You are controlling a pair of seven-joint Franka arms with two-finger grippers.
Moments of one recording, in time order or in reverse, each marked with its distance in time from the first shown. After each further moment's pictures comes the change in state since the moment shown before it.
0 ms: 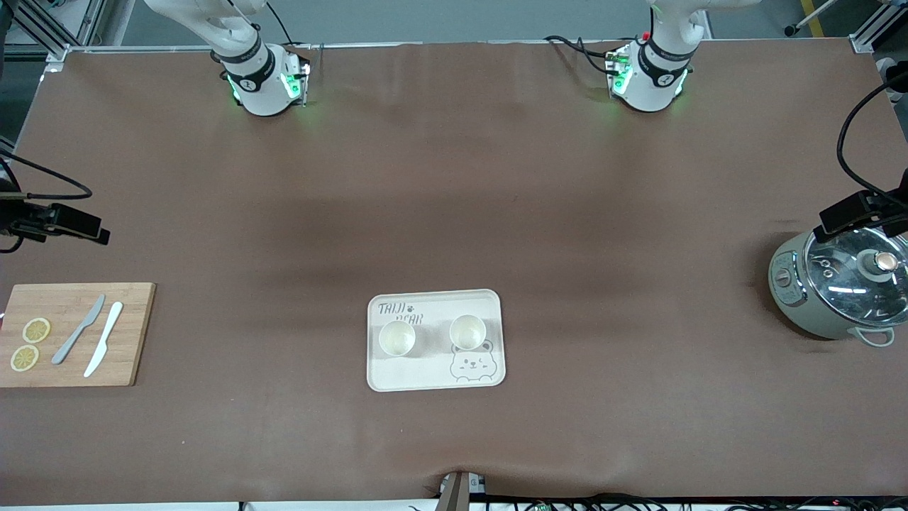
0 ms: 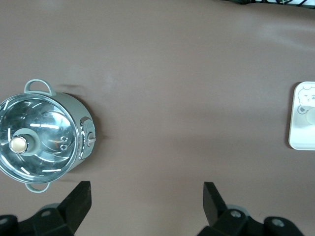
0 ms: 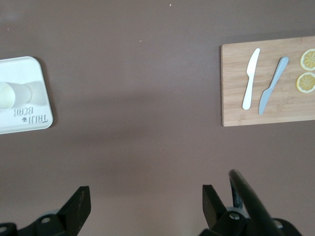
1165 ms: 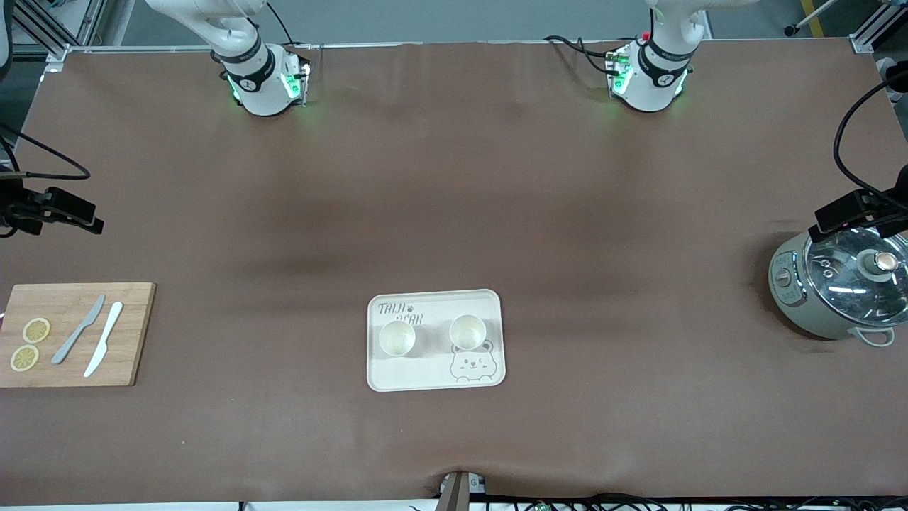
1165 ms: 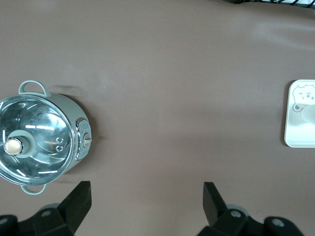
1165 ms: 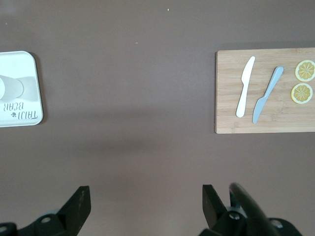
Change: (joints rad) left arm 0.017 0.000 -0.026 0.000 0.000 0.000 0.000; right arm -0.033 -0.181 0.001 -0.287 -0.003 0.163 -0.089
